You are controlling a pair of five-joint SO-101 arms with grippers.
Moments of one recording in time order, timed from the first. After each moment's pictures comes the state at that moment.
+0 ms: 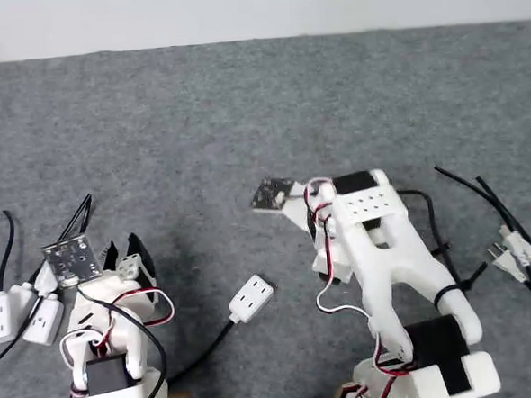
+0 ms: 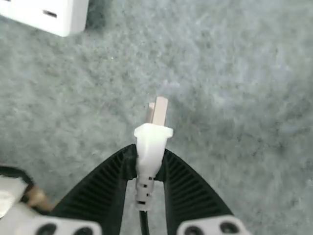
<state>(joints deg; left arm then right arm) -13.1 -98.8 97.0 46.3 15.4 -15.2 -6.5 34.4 73.9 51.2</state>
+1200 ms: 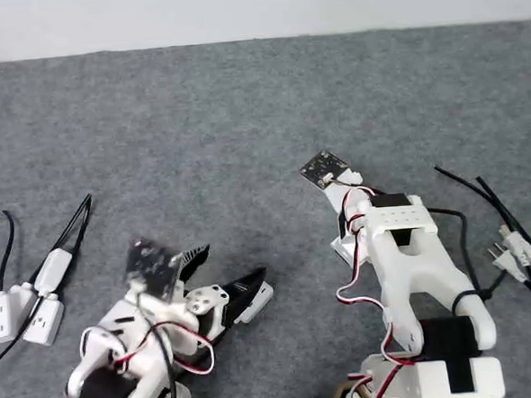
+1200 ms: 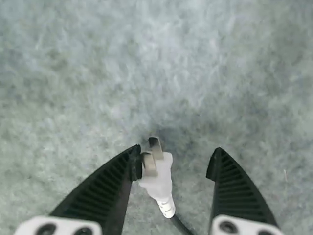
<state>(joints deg) 23.1 -94.5 71.5 69.4 7.9 -4.1 -6.5 44.0 49.4 35.7</state>
